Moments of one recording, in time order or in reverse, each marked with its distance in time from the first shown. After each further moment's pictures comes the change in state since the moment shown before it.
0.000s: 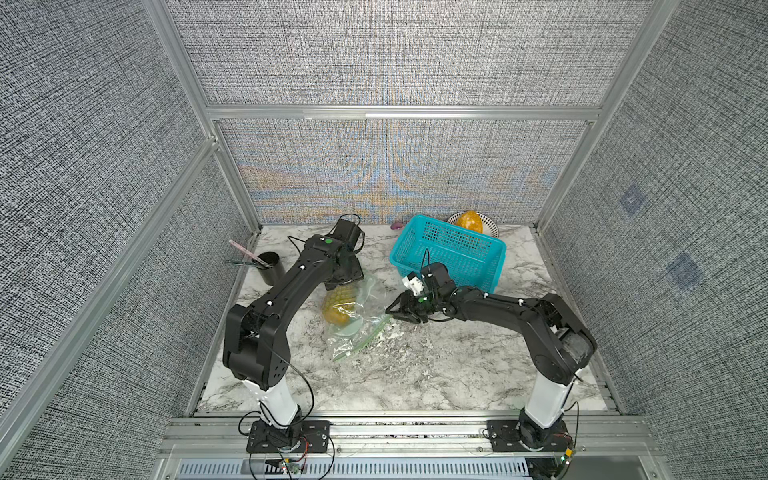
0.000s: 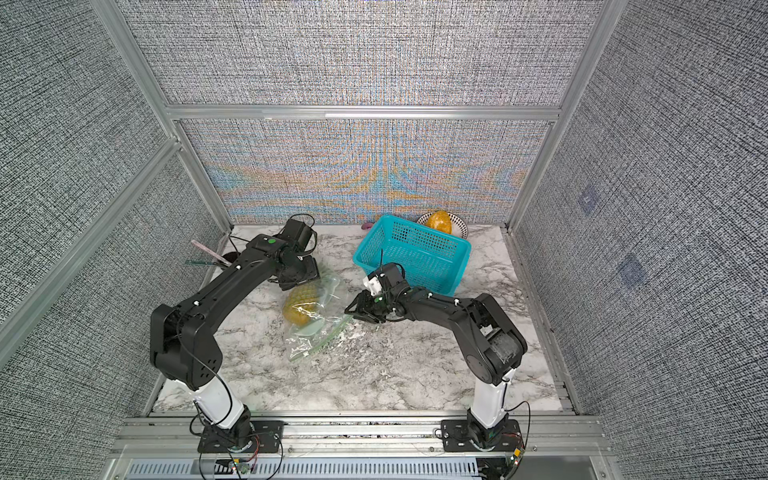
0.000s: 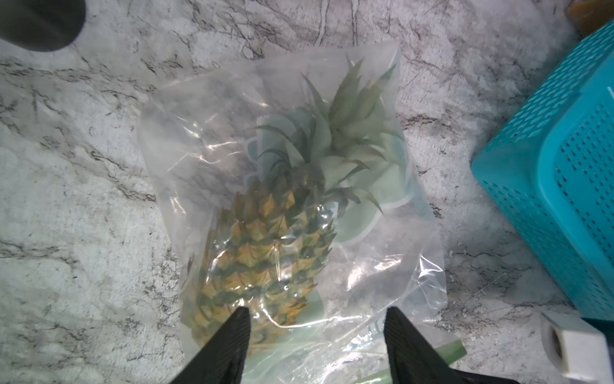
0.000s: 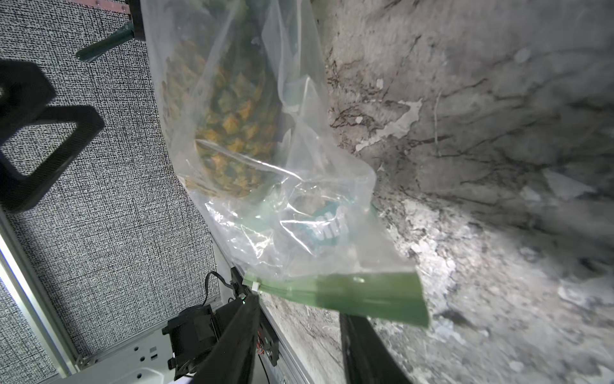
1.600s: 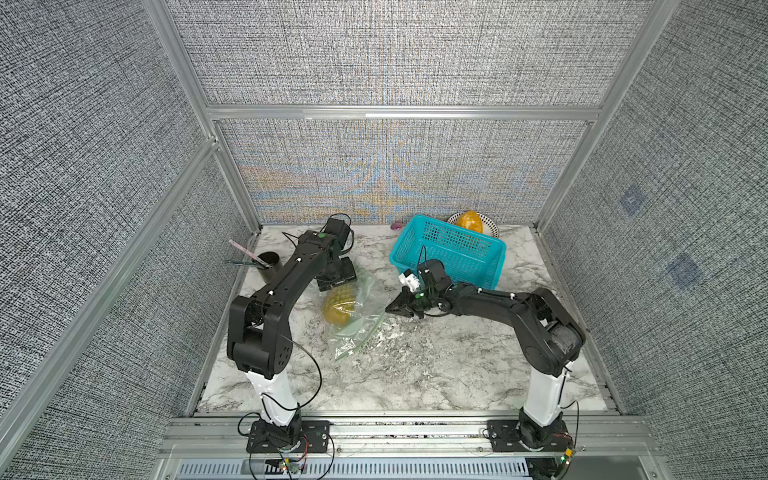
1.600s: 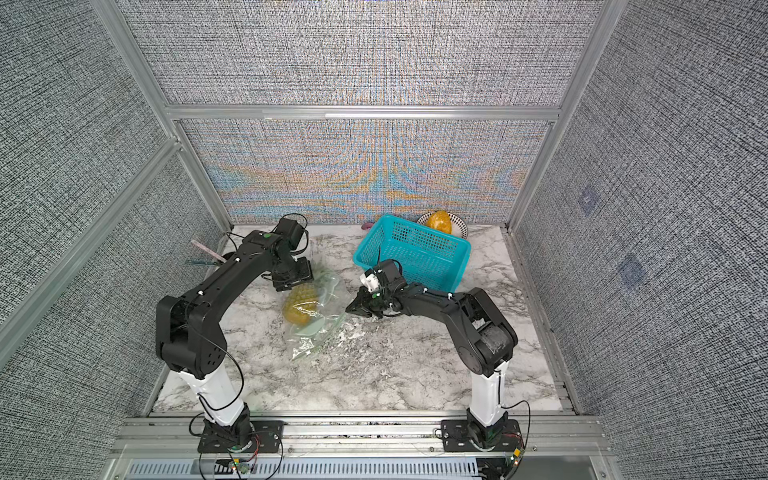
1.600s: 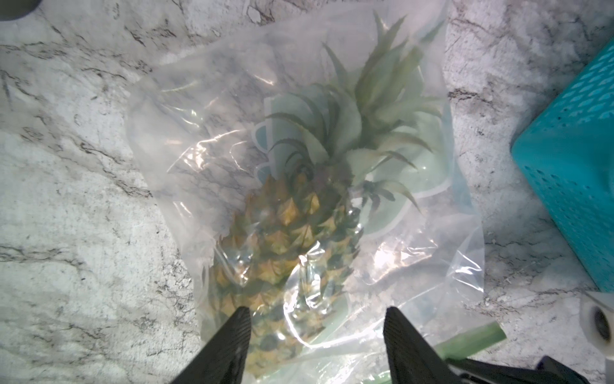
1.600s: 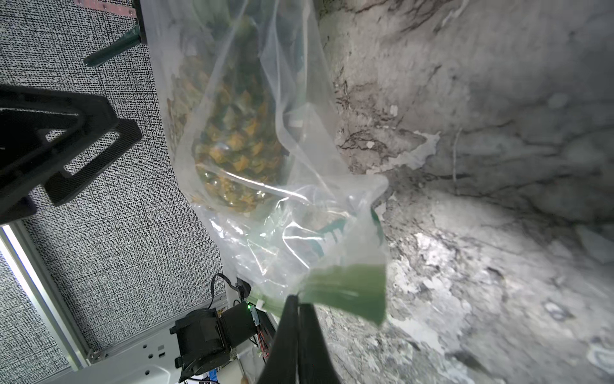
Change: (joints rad) left arm 0.085 0.043 0.032 -0.059 0.090 0.088; right arm -0.014 0.073 0.071 0.011 -0.039 -0.005
